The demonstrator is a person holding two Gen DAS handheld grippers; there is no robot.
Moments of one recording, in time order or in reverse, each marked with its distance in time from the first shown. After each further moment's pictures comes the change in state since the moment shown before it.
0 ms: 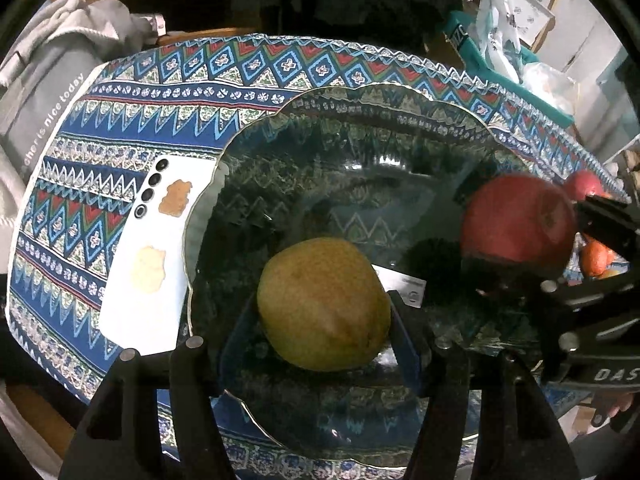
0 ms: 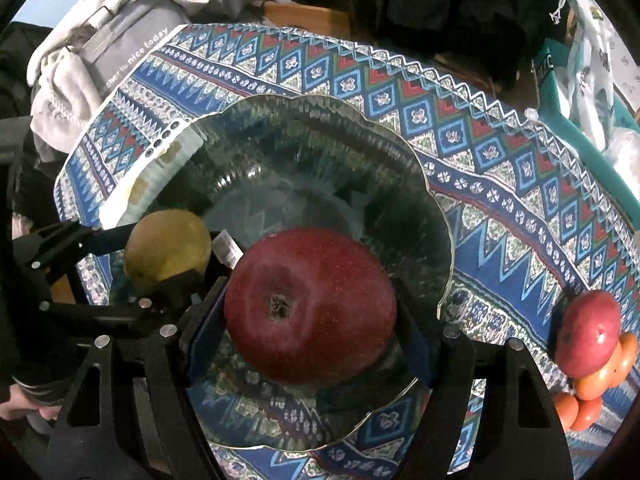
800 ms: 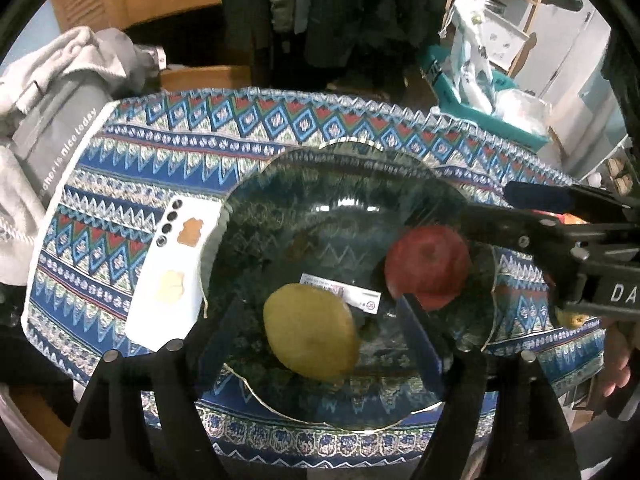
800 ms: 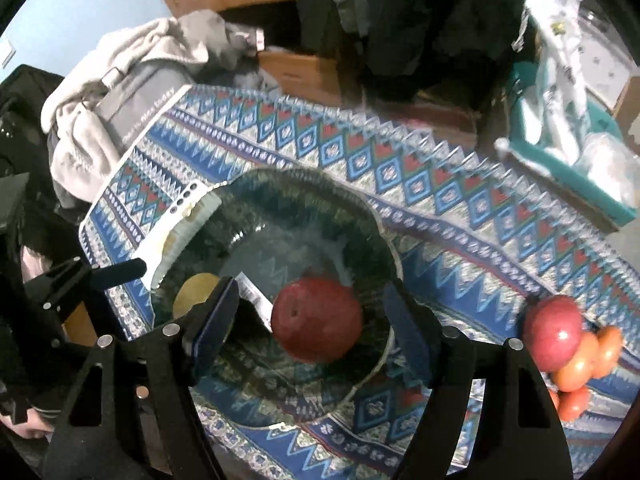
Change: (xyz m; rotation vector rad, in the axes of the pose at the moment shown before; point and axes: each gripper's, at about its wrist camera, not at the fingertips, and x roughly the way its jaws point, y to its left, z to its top) left arm -0.060 -0.011 0.003 0.019 -0.113 -0.019; right arm -0.073 -0.007 0.009 0.057 -0.156 0.001
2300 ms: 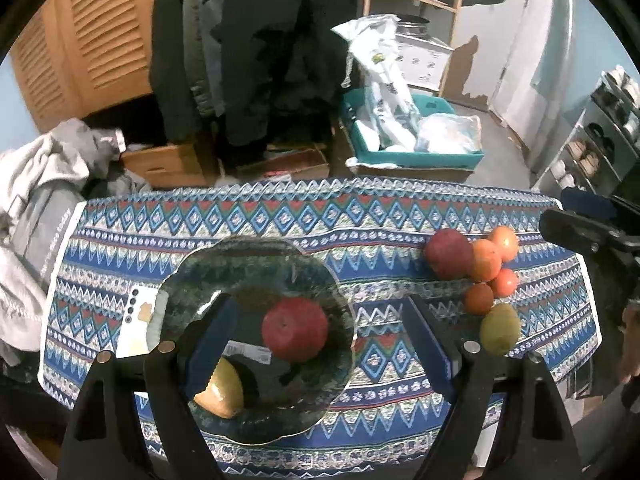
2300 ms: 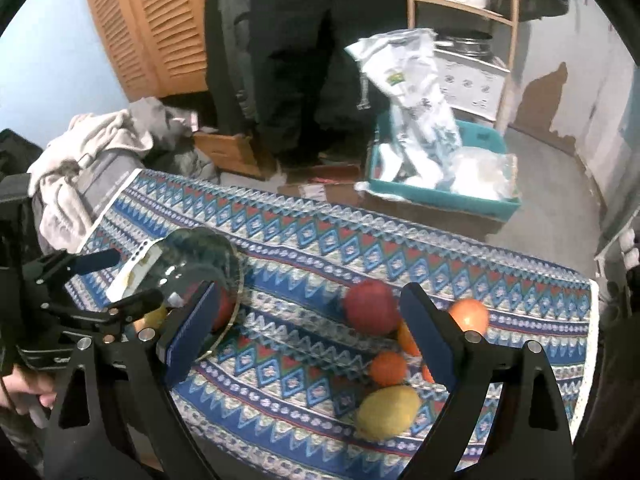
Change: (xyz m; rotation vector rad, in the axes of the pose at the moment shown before) left arm -0.071 -0.121 0.032 0.164 -0.151 -0.047; right arm -0.161 -0.101 -0.059 0.121 -0.235 -0.183
